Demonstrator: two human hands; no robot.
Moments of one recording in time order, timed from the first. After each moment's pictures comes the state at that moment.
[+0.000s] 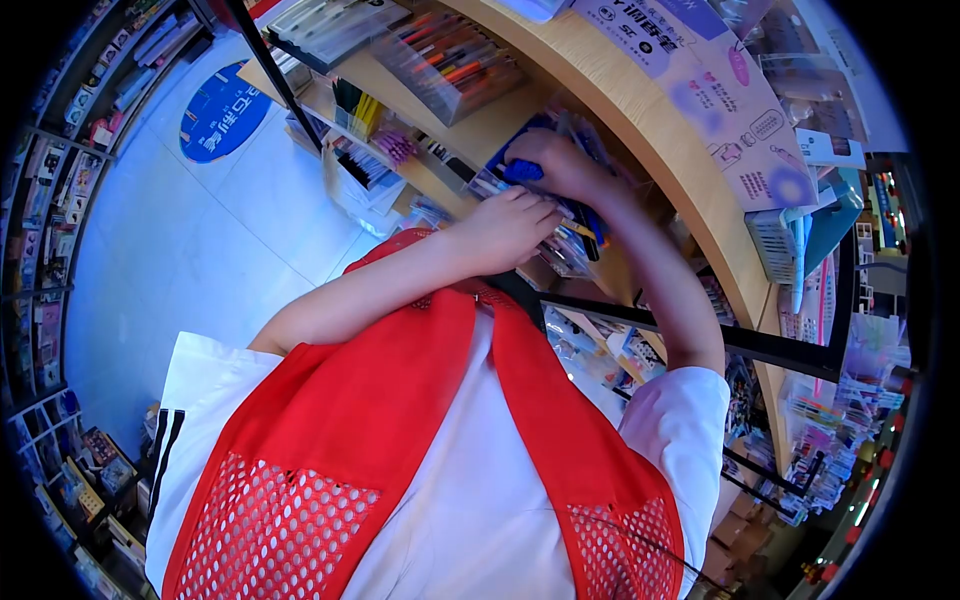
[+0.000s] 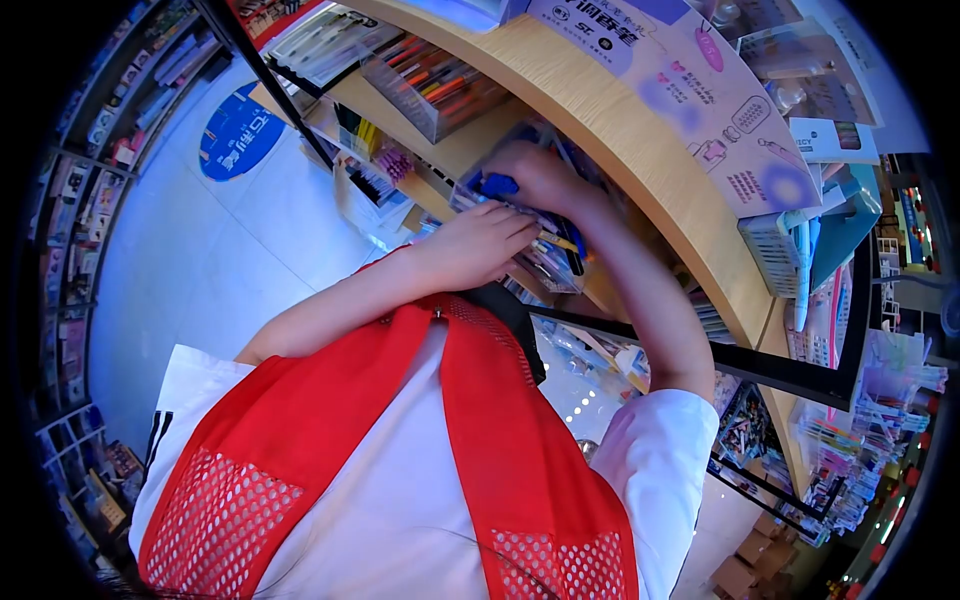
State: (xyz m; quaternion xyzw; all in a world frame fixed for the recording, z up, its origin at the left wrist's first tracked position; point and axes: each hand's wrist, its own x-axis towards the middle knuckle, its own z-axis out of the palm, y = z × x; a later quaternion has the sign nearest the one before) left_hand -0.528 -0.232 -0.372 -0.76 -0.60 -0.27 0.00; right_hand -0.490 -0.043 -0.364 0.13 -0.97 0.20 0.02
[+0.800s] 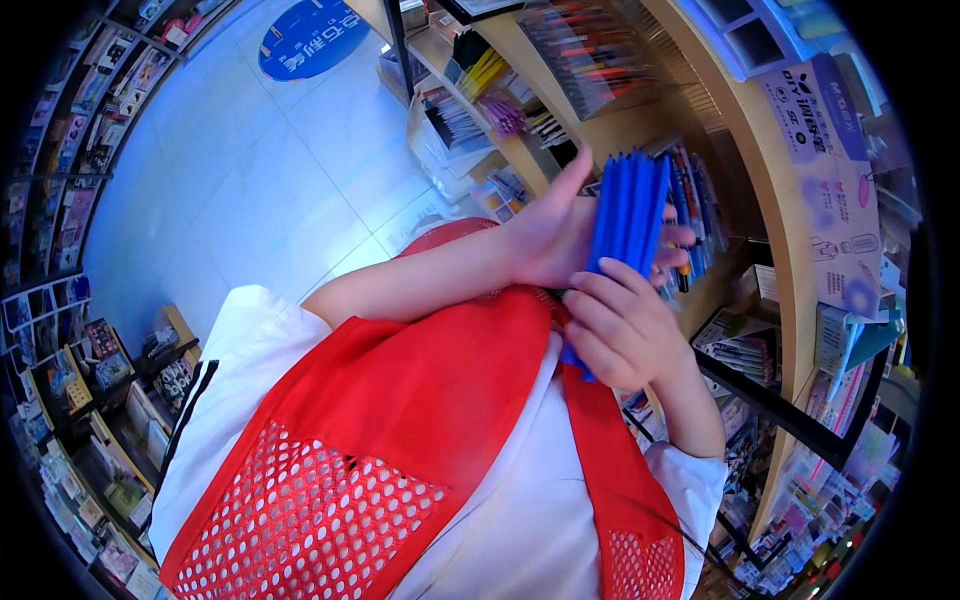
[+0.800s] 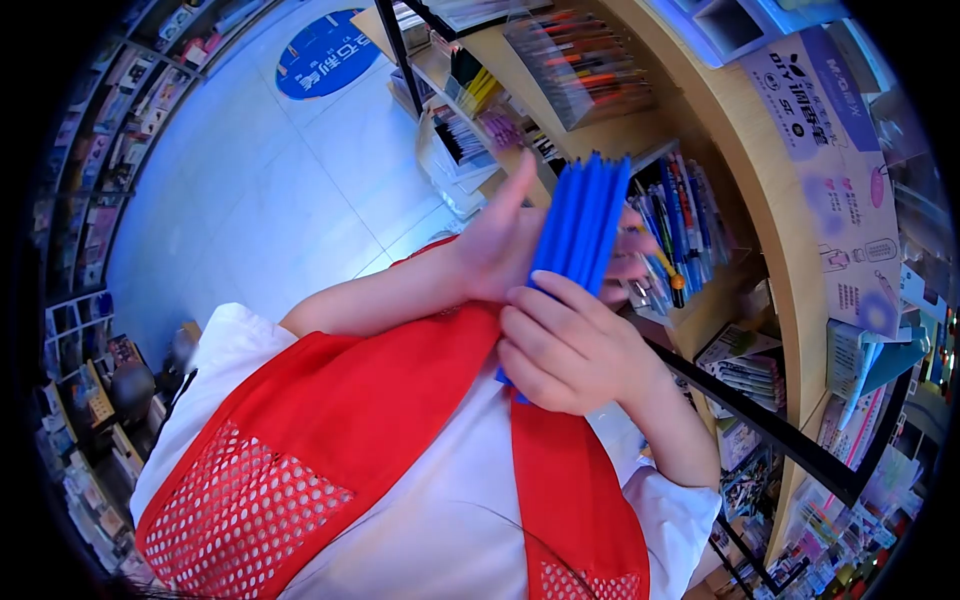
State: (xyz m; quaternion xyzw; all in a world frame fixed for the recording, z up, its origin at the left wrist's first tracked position) left_hand -0.554 -0.310 -0.325 -0.09 0.12 -0.70 -0.70; right_hand -0.442 -0.221 -0.261 0.36 -0.88 0.18 0.23
